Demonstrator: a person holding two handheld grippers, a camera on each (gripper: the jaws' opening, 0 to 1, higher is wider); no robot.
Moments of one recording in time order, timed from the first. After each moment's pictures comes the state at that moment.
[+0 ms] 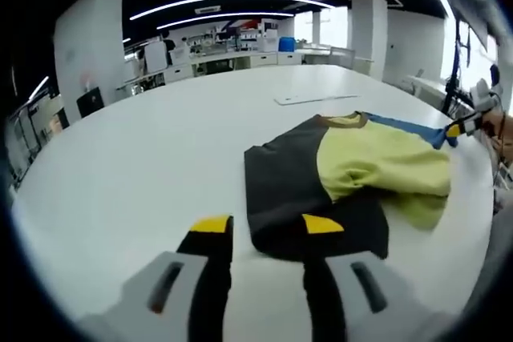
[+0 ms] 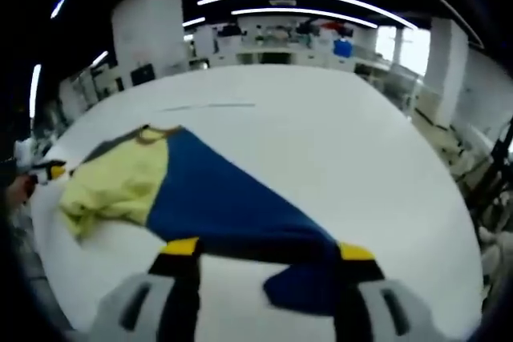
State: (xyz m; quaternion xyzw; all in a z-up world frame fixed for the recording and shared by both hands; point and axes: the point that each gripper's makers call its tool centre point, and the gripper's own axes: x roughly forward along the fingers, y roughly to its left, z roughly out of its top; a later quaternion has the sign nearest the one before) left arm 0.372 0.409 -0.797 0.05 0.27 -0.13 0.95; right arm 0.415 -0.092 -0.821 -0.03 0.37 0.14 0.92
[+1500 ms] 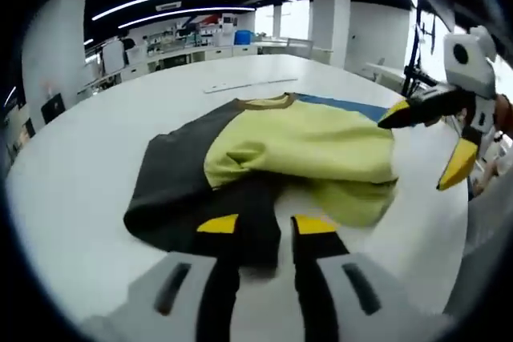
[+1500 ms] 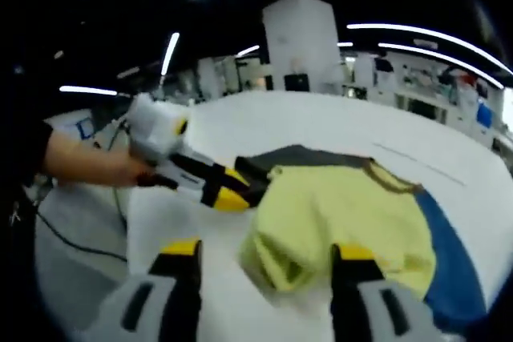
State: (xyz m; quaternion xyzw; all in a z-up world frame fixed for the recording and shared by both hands) left arm 0.349 0.312 -0.834 0.04 0.29 -0.22 0.93; right arm 0.312 0.199 -0.792 -0.11 0.26 0.50 0.82
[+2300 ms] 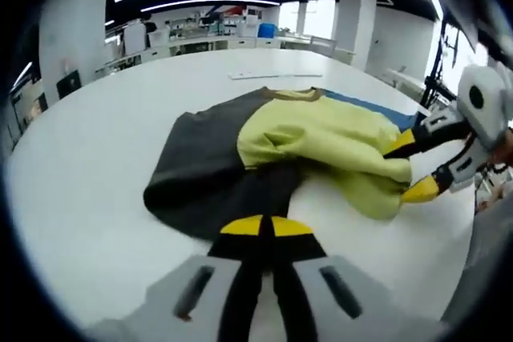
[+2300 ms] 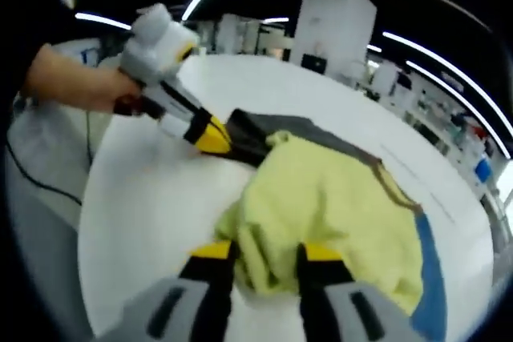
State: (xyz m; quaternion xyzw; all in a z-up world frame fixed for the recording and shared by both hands) left arm 0.340 0.339 -0.840 0.02 0.32 -0.16 0.93; right arm 0.329 0.201 -0.832 -0.25 0.26 0.48 0.80
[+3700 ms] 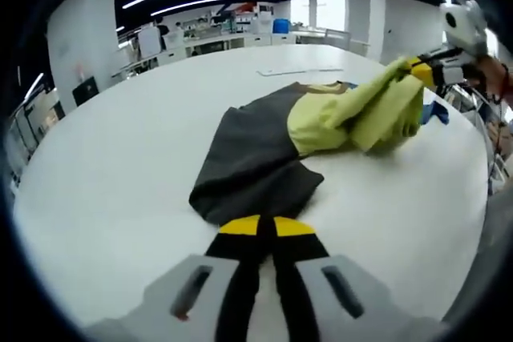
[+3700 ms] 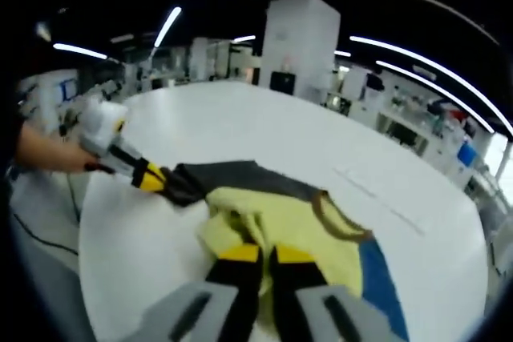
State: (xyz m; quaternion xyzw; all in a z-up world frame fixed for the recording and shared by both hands) left arm 0.331 0.396 -0.832 0.06 0.32 -0.12 0.94; right arm 0.415 0.183 -0.755 -0.19 0.24 0.44 0.85
